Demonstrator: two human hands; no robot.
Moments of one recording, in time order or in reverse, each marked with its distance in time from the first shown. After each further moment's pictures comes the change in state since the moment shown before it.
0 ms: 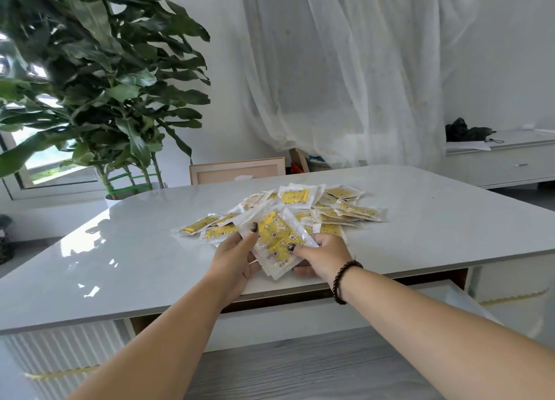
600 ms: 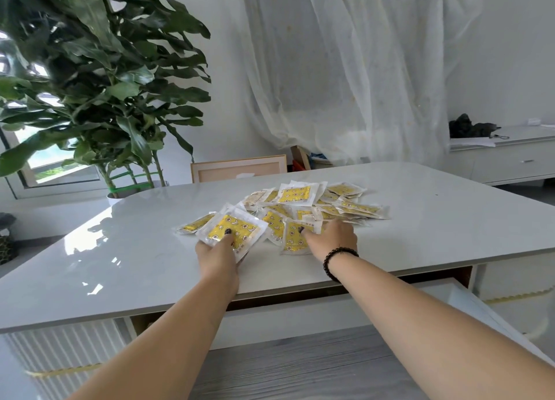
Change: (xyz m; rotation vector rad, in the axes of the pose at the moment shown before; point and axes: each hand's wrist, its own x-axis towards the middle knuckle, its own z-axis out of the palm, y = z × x) left_hand 0.020 -0.005 -0.014 -0.099 0.538 0.063; right_hand 0.034 -0.002 -0.004 -0.626 0.339 -0.011
